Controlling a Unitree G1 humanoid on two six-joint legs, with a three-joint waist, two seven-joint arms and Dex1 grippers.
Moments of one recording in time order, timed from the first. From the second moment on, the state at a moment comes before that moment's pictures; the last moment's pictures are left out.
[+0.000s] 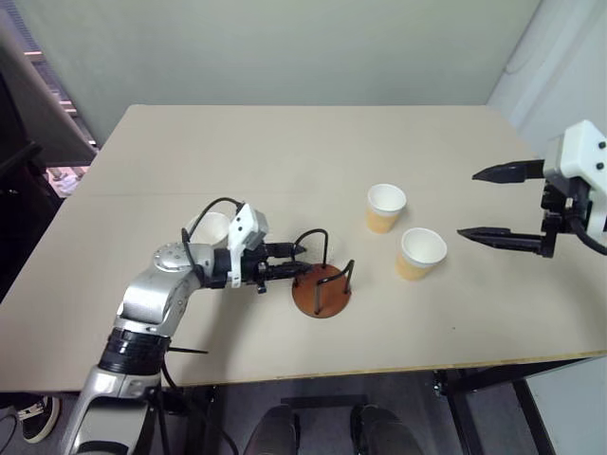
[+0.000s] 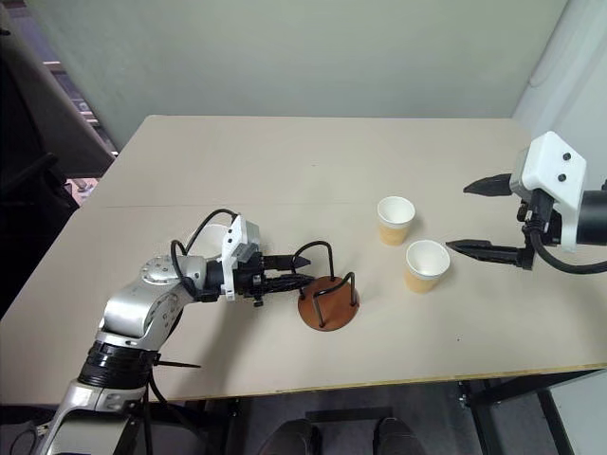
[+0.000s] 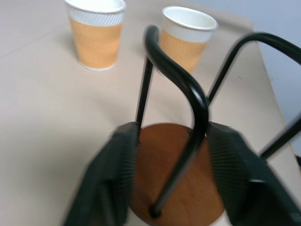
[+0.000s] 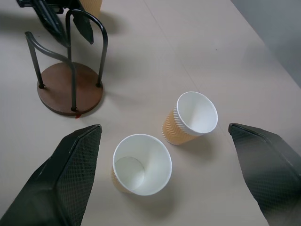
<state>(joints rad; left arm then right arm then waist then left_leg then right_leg) -0.50 0.57 -0.06 -0.02 -0.43 0.54 -1.08 -0.49 -1.24 -0.21 -0.34 0.59 0.64 1.12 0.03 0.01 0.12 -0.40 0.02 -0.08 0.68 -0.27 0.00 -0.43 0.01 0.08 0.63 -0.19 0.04</state>
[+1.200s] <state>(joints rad) -0.91 0.36 -0.31 0.48 -0.18 0.13 -1.36 -0.36 -1.24 -0.31 -0.48 0.61 0.73 1.08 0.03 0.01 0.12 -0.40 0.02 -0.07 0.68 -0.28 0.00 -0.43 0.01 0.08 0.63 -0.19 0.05</state>
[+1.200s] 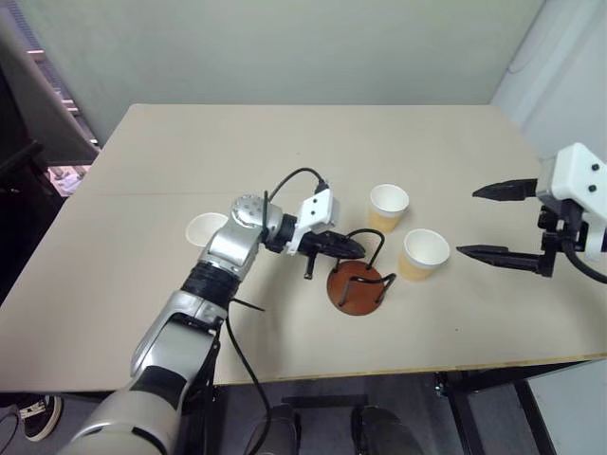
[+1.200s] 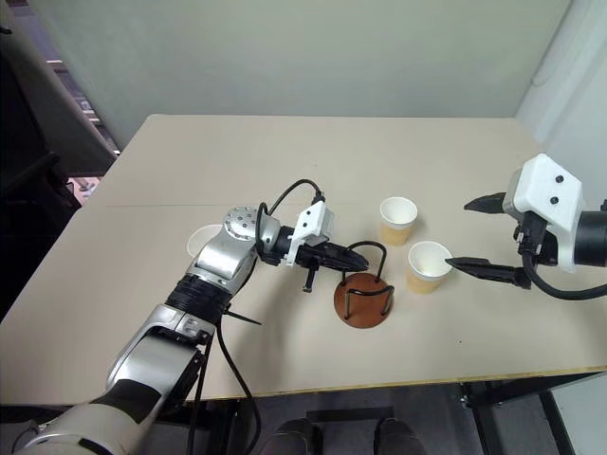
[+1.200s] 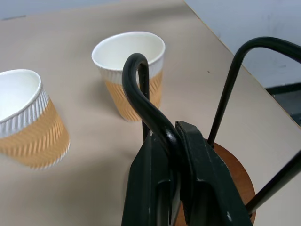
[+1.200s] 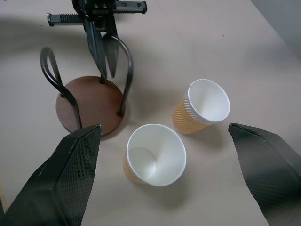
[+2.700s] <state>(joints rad) -0.46 0.85 0.00 -0.28 -0.45 0.55 -1.17 -0.55 -0.94 0.24 -0.12 0.15 0.40 1.12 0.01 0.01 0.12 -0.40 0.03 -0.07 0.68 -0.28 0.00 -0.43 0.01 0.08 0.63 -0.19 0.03</state>
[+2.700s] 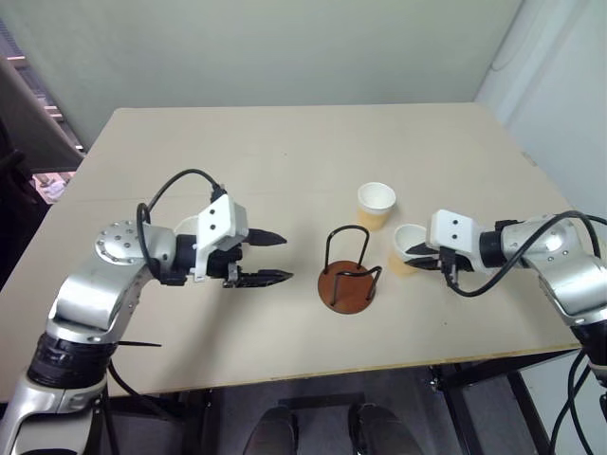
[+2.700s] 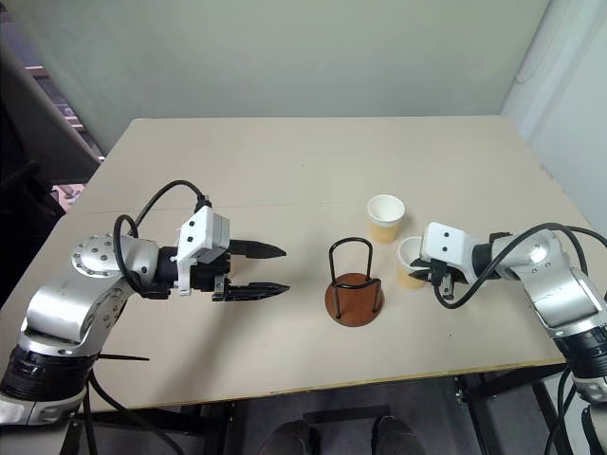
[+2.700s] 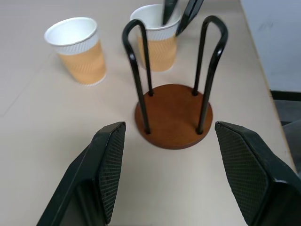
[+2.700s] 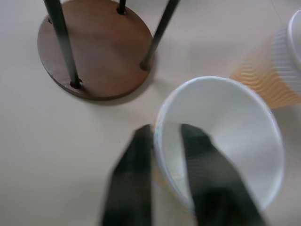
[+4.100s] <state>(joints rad) -0.41 0.92 0.04 -0.29 -0.45 0.52 -1.16 -0.79 -0.93 0.20 -0.35 0.44 0.58 1.27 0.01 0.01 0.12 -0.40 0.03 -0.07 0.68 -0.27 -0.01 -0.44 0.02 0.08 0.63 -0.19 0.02</state>
